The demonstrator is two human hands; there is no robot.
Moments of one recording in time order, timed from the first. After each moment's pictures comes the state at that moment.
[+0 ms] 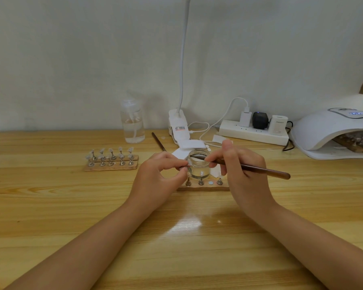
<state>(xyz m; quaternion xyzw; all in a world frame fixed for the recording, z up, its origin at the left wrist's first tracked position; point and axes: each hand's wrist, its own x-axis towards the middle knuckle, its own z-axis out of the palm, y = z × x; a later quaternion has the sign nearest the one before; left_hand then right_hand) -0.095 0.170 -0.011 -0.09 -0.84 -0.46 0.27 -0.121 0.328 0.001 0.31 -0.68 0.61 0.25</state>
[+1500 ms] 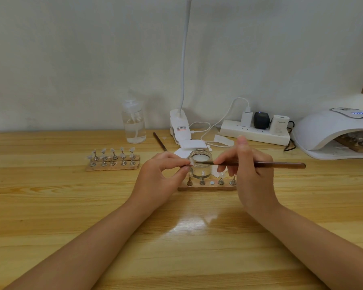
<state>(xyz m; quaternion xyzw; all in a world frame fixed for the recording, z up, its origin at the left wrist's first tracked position) -0.094 0.171 -0.009 -0.10 -0.84 -0.46 0.27 -0.120 0.329 0.000 0.24 -0.65 0.69 0.22</state>
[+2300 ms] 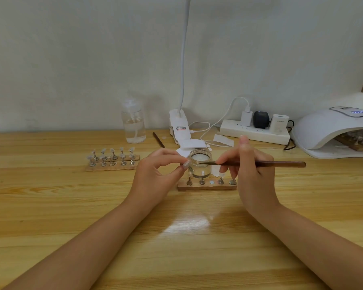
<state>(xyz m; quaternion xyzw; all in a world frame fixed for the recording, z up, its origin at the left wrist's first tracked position) -0.093 0.170 -0.006 -0.10 -0.81 -0.49 0.29 -0.121 0.331 -0.002 0.23 -0.64 0.69 0.23</state>
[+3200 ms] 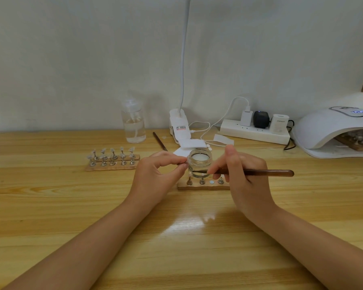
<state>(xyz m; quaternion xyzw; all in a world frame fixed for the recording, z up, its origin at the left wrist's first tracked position) -0.094 0.169 -0.007 -0.07 -0.81 -0.51 0.28 -0.118 0.329 -0.007 0.32 -0.68 0.61 0.25</state>
